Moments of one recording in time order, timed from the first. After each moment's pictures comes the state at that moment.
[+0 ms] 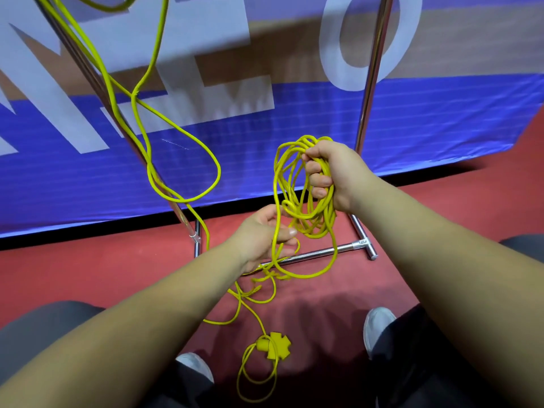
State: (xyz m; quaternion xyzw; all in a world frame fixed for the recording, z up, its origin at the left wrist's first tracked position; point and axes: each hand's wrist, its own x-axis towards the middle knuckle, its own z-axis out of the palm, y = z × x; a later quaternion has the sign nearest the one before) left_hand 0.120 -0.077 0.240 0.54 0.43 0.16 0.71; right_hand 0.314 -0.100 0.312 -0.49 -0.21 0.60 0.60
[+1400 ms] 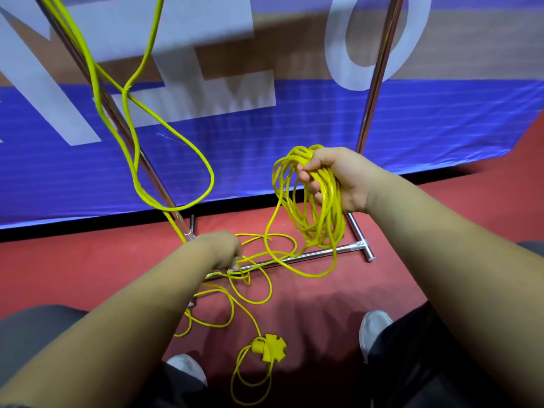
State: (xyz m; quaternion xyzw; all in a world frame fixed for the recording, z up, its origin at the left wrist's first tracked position) left_hand 0.057 0.013 0.185 0.86 0.37 -0.33 0.09; right_hand 0.325 -0.096 0.318 -0.50 -0.26 0.68 0.47
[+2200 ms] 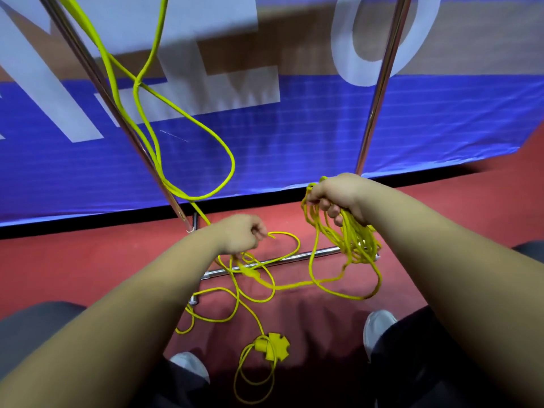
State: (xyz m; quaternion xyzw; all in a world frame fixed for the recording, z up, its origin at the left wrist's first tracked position) left_hand 0.084 0.005 0.205 0.82 0.44 -0.11 0.35; right_hand 0.322 -0.092 0.273 -0.72 -0.30 0.54 0.31
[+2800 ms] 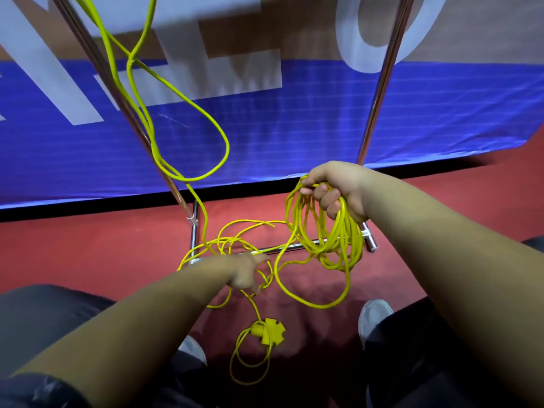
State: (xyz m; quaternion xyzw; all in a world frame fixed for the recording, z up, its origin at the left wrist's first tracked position) left_hand 0.060 -0.049 0.125 0.83 0.36 -0.35 0.23; right_hand 0.314 -0.103 0.288 -0.61 -0.16 0.71 0.32
